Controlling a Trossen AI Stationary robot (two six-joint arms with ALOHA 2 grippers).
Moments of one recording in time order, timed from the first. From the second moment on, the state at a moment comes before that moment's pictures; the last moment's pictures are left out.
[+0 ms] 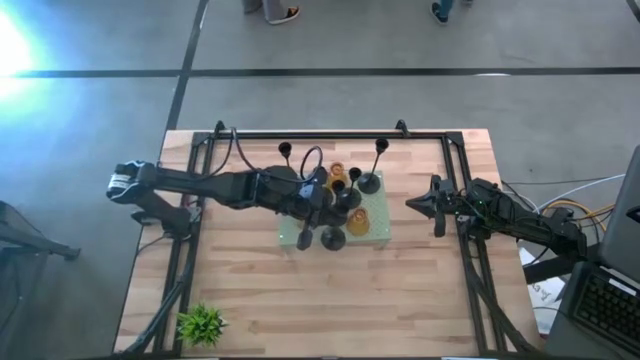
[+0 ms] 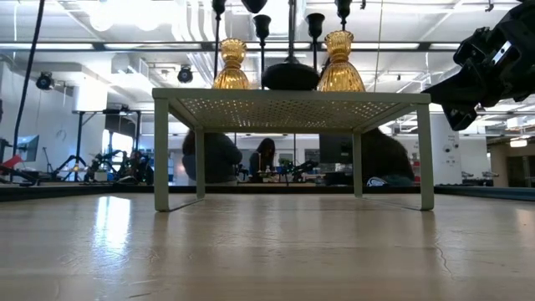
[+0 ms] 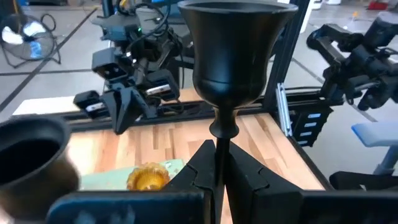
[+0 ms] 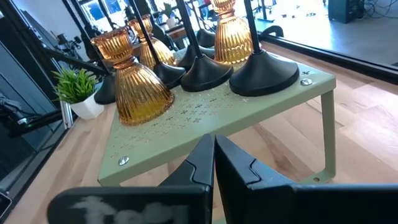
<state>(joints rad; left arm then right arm) -0.06 1.47 1.29 -0.04 0.15 0.01 -0.31 0.02 0.09 -0.22 -0.21 0.33</state>
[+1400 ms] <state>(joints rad) -0.03 1.49 1.29 -0.04 0.18 -0.01 -0.31 0.02 0.09 -0.22 -0.21 0.33</state>
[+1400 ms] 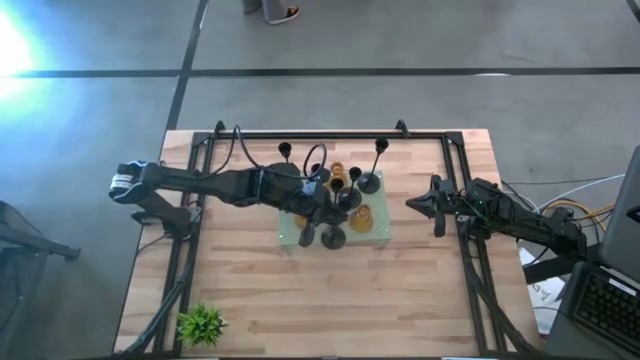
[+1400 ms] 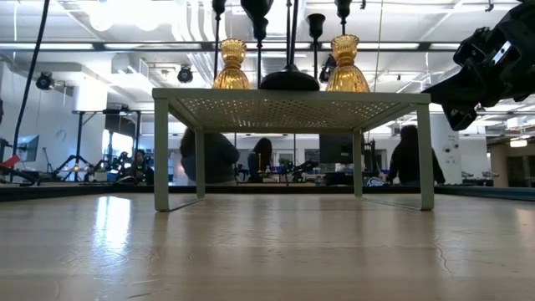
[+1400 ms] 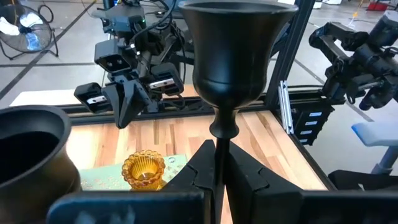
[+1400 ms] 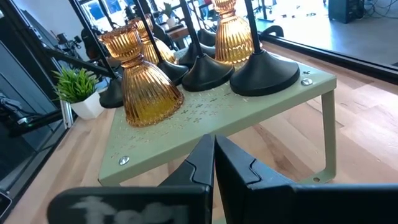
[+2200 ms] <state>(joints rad) -0.06 1.49 1.29 -0.01 0.10 0.01 -0.31 0.02 0.09 -0.22 -0.21 0.33</state>
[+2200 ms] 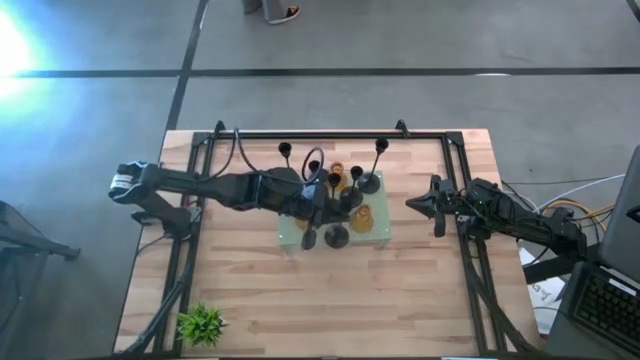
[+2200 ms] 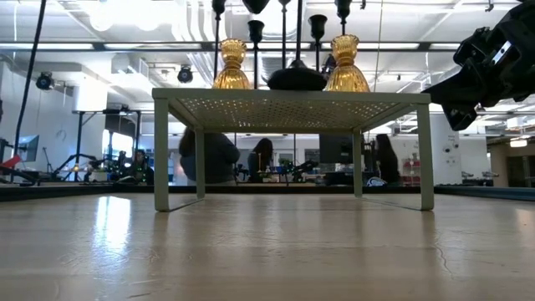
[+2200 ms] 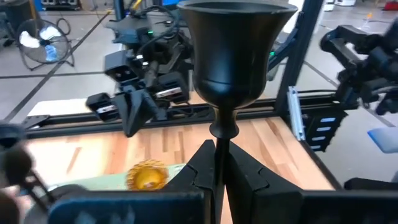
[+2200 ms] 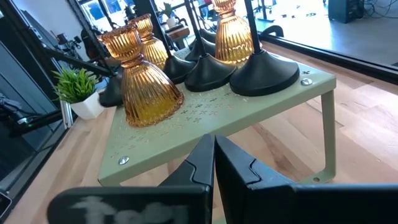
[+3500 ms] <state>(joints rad) -0.19 1.50 1.30 -0.04 -0.40 -0.13 -0.31 0.02 0.09 -0.22 -0.21 0.33</state>
